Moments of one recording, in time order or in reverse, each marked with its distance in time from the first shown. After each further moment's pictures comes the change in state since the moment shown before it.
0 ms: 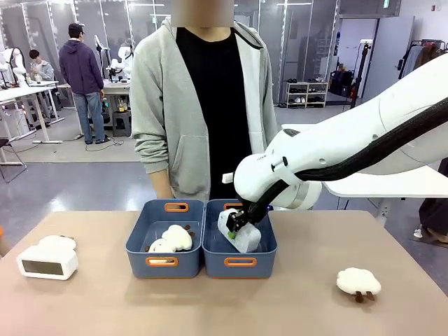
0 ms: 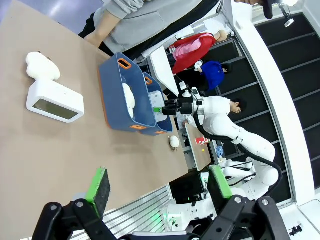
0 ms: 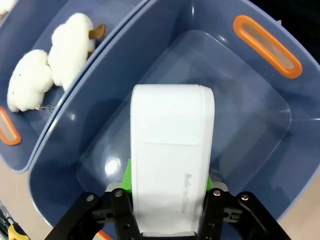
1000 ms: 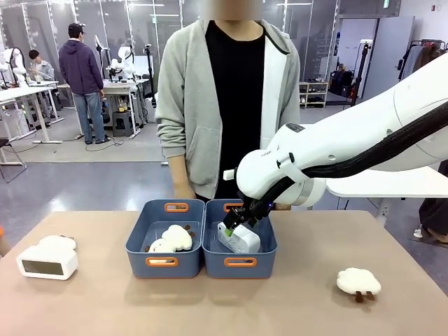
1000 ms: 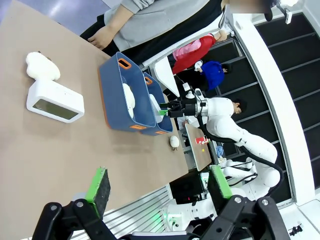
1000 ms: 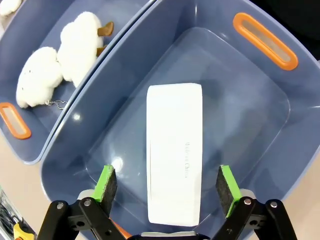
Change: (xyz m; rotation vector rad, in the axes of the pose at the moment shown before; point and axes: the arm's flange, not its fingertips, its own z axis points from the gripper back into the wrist) left arm 0.000 0.000 0.000 0.000 0.000 -0.001; right arm -0.004 0.007 0.015 0.007 0.002 -0.016
